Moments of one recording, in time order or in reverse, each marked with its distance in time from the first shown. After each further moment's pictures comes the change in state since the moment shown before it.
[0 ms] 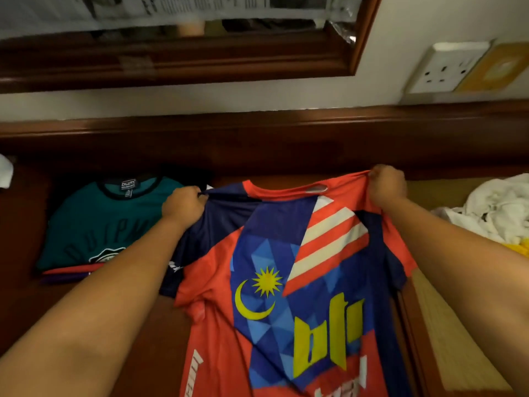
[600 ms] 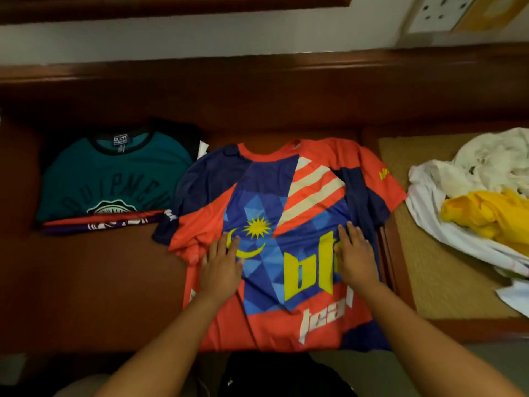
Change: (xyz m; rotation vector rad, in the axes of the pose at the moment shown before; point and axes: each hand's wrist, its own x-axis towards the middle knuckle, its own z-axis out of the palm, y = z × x) left_hand -0.210 -0.024 0.160 0.170 -0.014 0.260; right_hand -0.222 0.119 0.098 -0.203 -0.305 -0.247
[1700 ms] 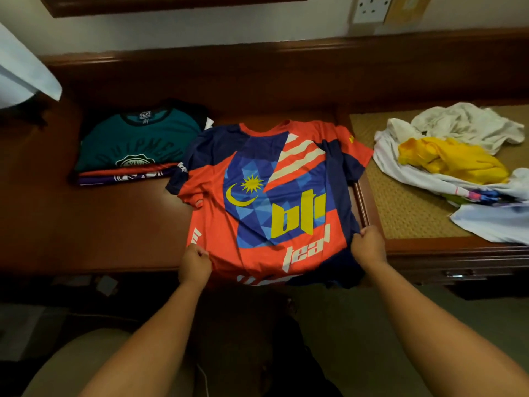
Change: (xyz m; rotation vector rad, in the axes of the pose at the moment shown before) left_hand -0.164 -0.013 0.015 -0.639 0.145 -0.591; right_hand -0.158 0.041 -0.007 0.468 0.203 0.448
